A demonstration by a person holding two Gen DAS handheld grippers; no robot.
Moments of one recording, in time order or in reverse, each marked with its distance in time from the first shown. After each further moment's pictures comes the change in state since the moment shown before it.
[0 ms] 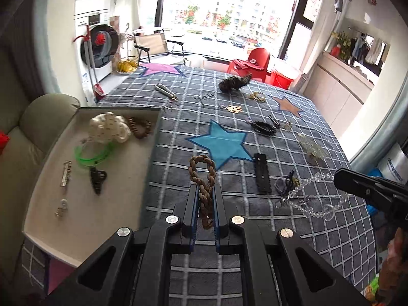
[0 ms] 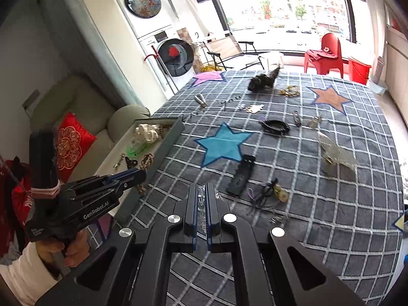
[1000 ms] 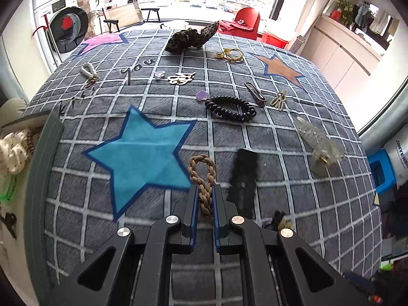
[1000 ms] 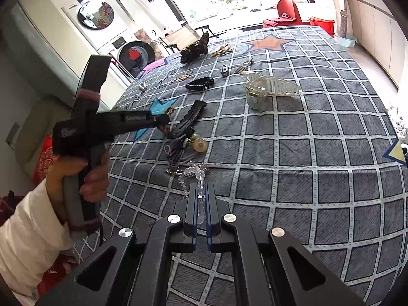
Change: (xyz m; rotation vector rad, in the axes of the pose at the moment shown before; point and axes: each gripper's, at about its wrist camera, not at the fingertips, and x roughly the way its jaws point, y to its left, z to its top) left arm 0.153 -0.109 0.040 0.073 0.220 -0.025; right arm -0.004 -0.122 -0.075 0.242 0.028 -0.065
